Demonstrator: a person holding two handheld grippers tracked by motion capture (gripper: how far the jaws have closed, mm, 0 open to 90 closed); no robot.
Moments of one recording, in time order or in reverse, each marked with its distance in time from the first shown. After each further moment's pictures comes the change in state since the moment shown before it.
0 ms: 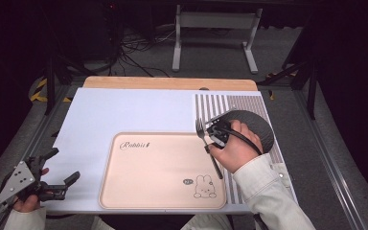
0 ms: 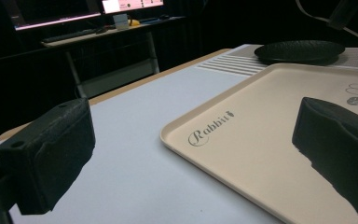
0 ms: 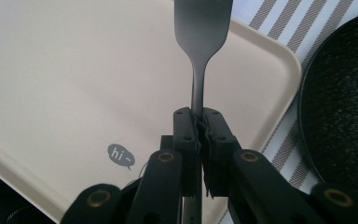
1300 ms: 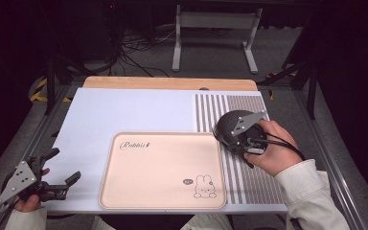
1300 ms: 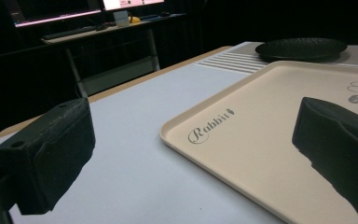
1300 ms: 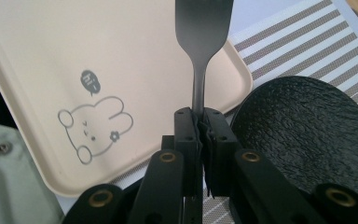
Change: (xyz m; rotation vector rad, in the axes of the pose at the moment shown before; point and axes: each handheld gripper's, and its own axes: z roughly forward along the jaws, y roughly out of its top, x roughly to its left) left arm -0.001 -0.001 0.001 0.013 0.000 -0.005; right arm -0.046 -0.035 -0.055 -0.105 0.018 -0.514
